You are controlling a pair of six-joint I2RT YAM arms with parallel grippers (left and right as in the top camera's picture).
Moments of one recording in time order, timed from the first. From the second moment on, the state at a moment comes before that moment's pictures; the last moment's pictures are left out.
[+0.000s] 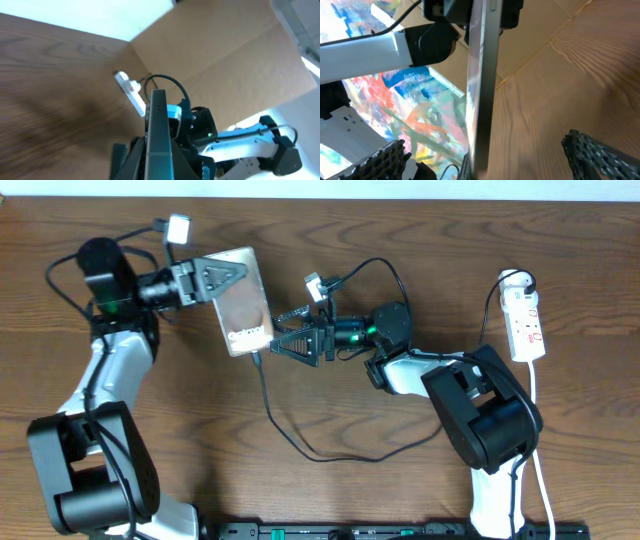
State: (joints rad) left arm 0.22 1.72 1.05 0.58 1.49 -0.85; right arm 0.52 2.11 1.02 1.39 -1.12 1.09
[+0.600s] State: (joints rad) left arm 0.45 1.72 1.05 0.00 1.37 -0.63; right arm 0.49 2.11 1.02 1.33 -1.18 1.10
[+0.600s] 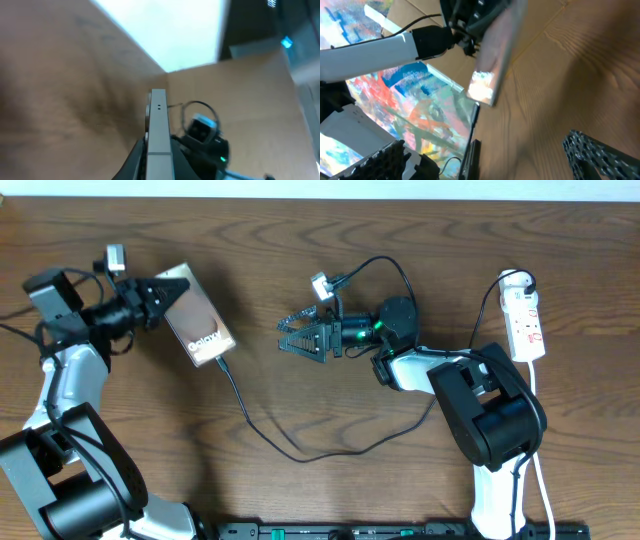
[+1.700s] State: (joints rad) left arm 0.45 1.72 0.87 -0.44 0.51 -0.39; right arm 0.49 2.11 1.02 1.28 -1.20 1.10
